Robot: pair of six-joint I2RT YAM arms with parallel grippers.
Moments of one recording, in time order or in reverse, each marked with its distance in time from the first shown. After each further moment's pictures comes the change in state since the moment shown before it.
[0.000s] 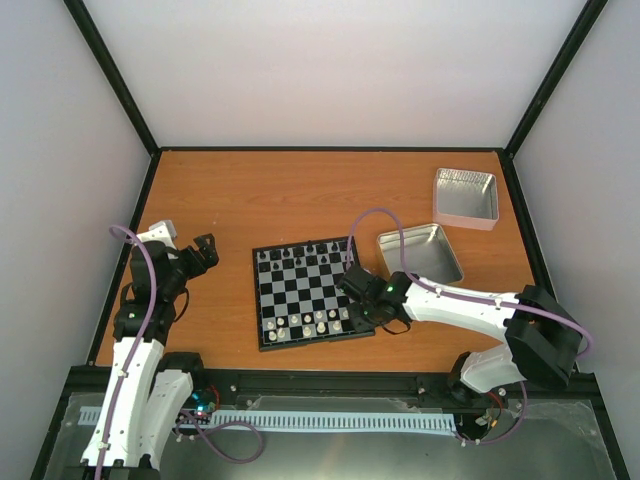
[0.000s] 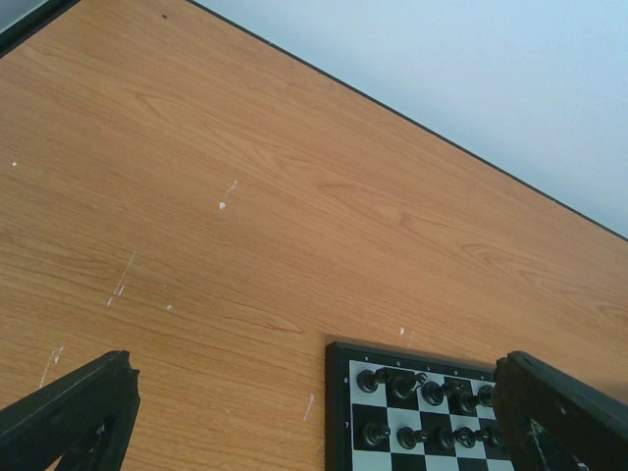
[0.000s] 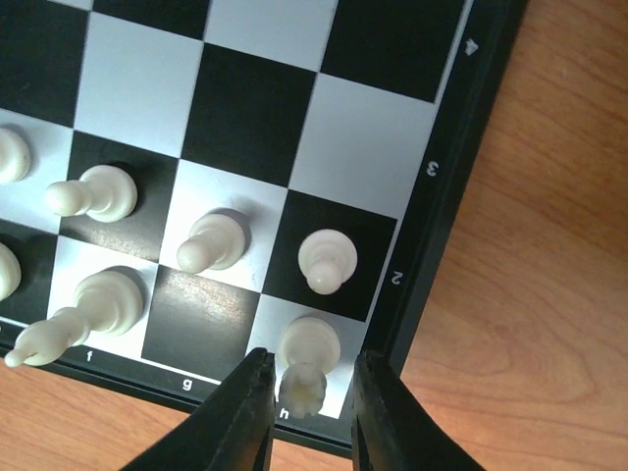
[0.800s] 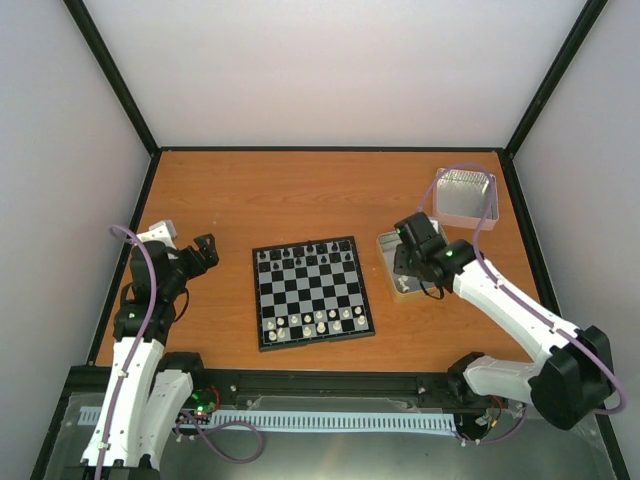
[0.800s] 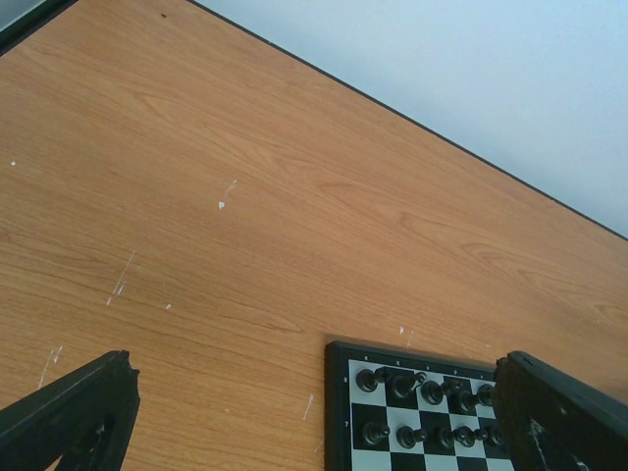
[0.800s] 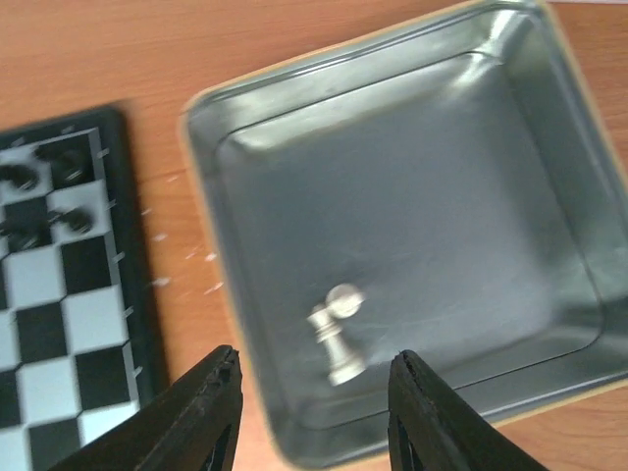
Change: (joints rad) left arm 0.000 0.000 0.000 0.000 0.002 0.000; right arm -0.400 -0.222 0.115 -0.093 0.178 0.003
